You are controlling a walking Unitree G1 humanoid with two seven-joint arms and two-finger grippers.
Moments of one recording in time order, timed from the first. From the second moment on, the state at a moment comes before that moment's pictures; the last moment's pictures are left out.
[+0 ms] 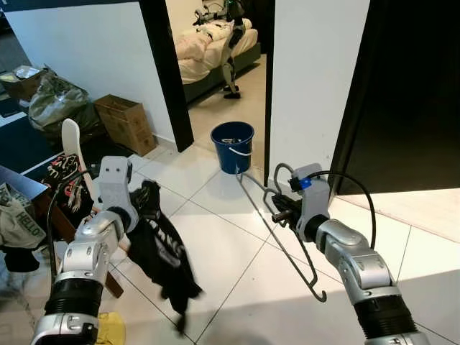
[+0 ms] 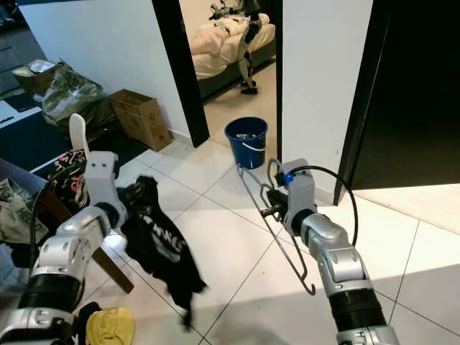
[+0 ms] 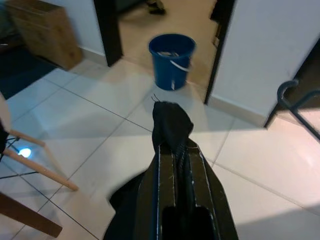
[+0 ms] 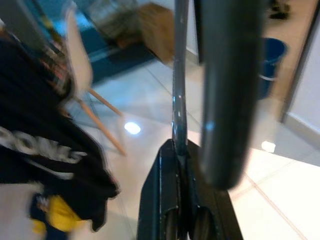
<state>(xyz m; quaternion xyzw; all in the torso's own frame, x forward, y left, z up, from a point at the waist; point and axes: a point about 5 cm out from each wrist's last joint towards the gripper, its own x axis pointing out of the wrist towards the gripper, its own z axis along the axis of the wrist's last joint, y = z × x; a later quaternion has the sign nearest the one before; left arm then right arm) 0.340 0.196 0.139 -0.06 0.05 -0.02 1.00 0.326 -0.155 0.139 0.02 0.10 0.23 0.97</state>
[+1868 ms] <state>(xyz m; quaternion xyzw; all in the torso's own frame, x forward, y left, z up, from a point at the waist) 0.316 0.185 0.170 0.02 -0.03 0.09 1.00 0.316 -0.145 0.158 0.09 -0.01 0.31 0.95</state>
